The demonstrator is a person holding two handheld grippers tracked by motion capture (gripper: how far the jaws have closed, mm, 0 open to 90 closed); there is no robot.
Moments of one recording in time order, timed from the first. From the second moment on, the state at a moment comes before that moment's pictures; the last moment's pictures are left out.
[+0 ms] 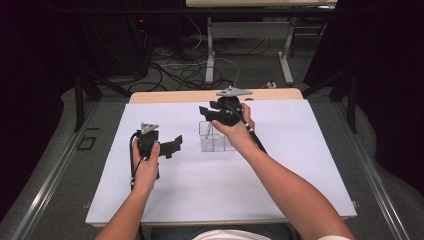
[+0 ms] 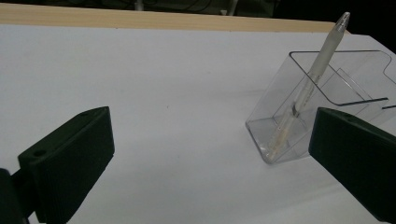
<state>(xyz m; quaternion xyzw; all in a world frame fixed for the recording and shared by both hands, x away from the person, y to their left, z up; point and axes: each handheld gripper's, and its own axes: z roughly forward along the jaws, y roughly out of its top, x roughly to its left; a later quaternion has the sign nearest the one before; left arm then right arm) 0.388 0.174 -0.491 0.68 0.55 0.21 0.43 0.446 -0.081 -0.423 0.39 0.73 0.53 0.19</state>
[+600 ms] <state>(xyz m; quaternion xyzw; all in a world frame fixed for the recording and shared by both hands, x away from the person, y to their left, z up) 0.388 0.176 -0.492 0.68 0.55 0.21 0.43 0.415 -0.141 -0.449 0.39 0.73 0.52 0.22</state>
